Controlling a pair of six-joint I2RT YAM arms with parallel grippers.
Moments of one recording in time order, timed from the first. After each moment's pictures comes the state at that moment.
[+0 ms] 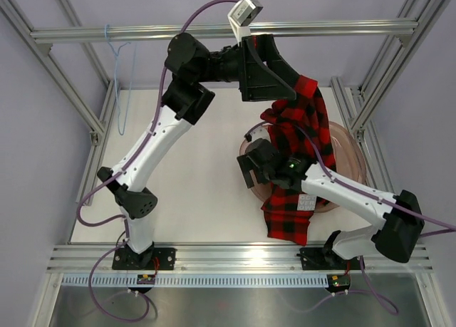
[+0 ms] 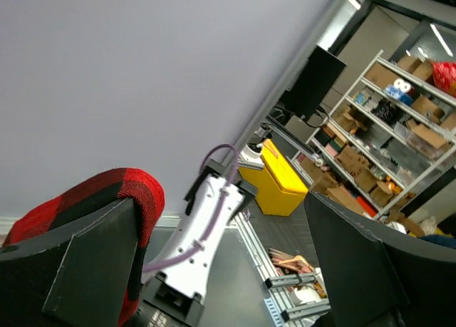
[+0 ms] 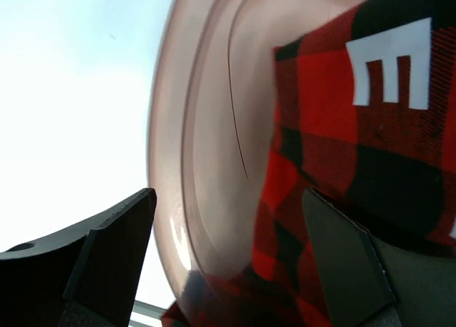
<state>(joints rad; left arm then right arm) -0.75 1.89 2.33 0.17 1.04 -1.12 0.90 1.38 1.11 -0.67 0.37 0.37</state>
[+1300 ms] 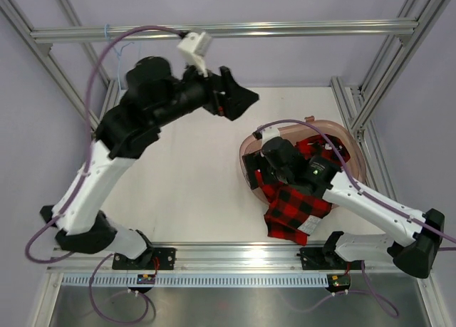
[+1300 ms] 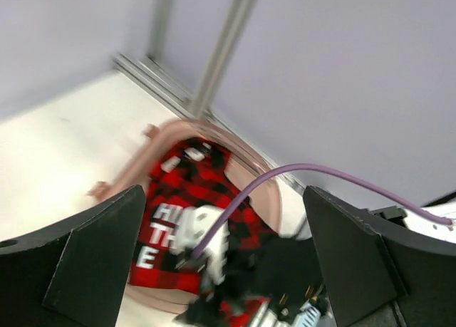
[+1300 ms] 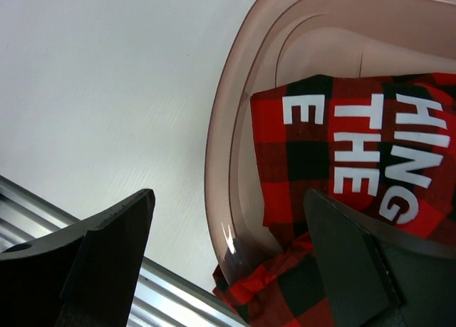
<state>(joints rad) -0.82 1.50 2.11 -0.68 0.16 -0.37 0.91 1.20 1.13 -0.68 0.25 0.36</state>
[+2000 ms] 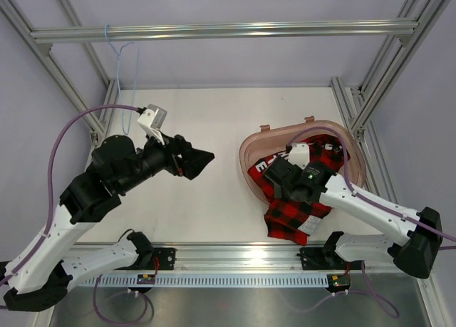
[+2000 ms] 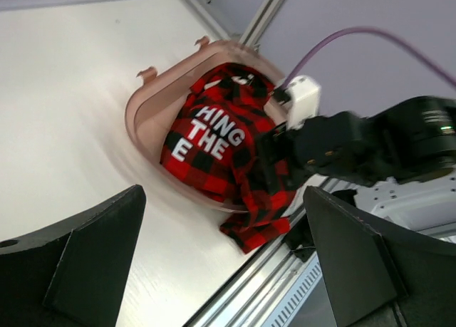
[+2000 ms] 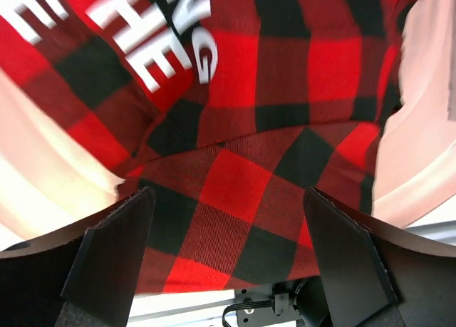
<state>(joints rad) -0.83 0.84 1.28 -0.63 0.00 -0.46 0.91 1.18 1.03 -1.12 0.62 0.83</state>
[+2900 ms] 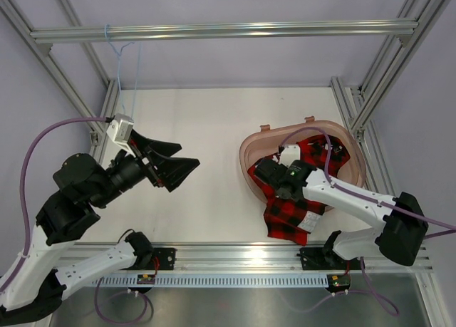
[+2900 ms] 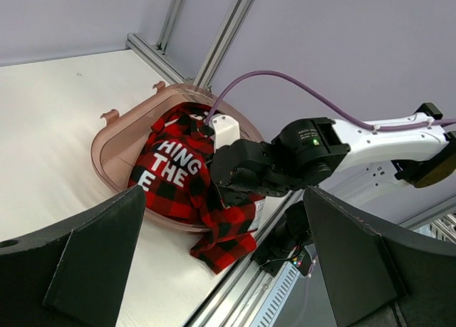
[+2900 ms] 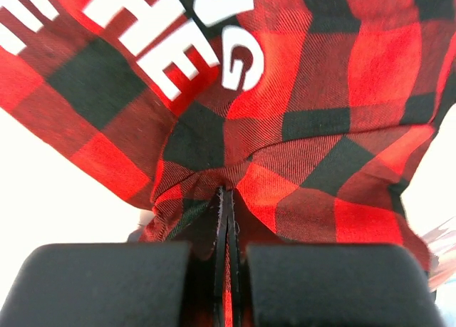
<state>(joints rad) -0.84 0.68 1.26 -0.54 0.07 -0.48 0.92 1.32 0.97 -1.01 0.60 0.93</state>
